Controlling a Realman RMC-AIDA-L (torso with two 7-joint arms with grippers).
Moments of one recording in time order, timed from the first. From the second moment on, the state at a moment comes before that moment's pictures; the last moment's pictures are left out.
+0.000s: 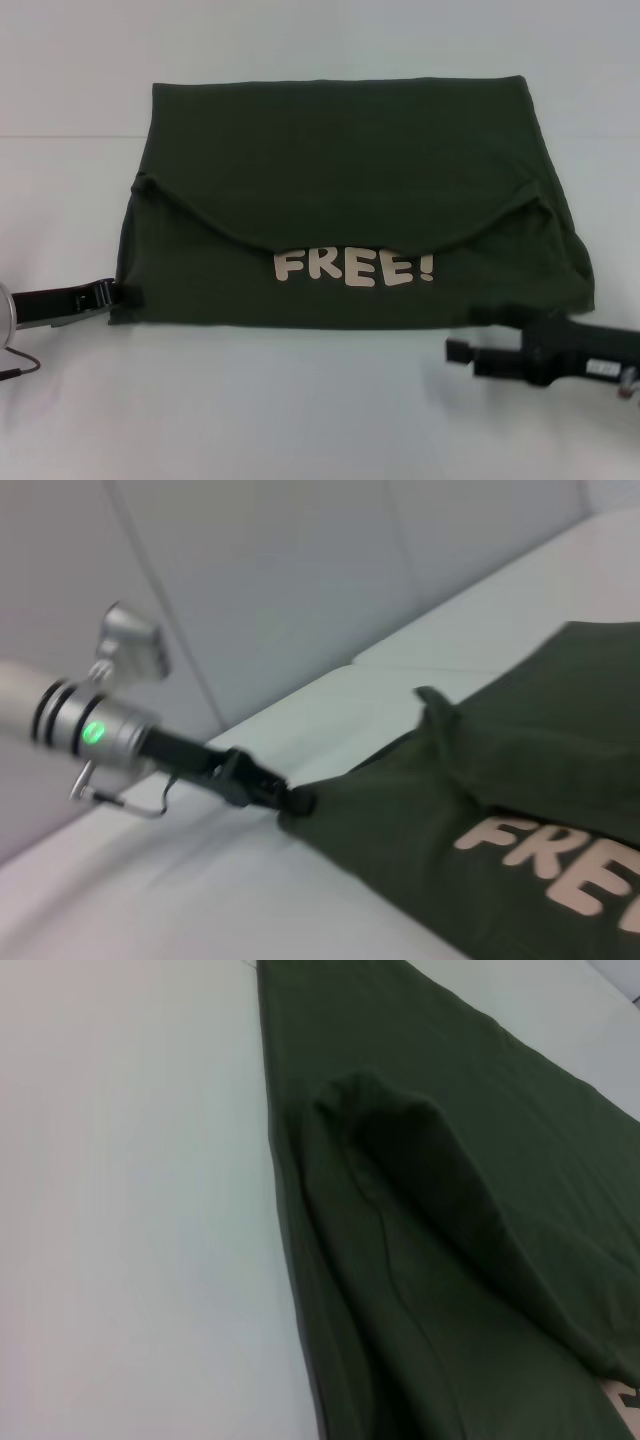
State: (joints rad) left arm -0.53 -2.00 0.70 0.53 2.15 1.07 -2.19; right arm 0.48 2.07 -0.61 -0.51 -2.04 -1.52 1.40
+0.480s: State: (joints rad) left arm -0.54 -2.00 0.70 0.53 2.15 1.08 -2.18; right arm 0.50 1.86 -0.58 -0.76 -2.20 -1.56 2.37
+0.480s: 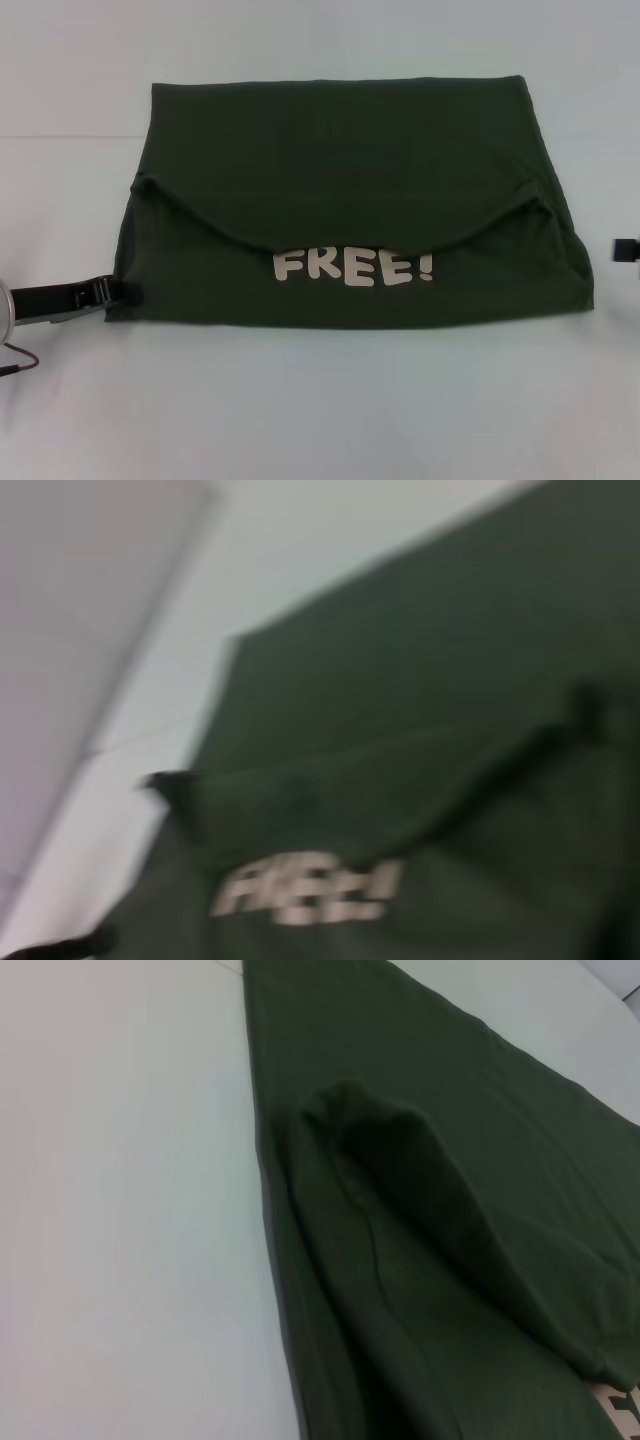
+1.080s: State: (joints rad) left arm -0.54 -1.99 0.71 0.54 2.15 1.08 -2.17; right arm 0.76 1.88 -0.59 -0.72 -2.63 -1.46 2.58
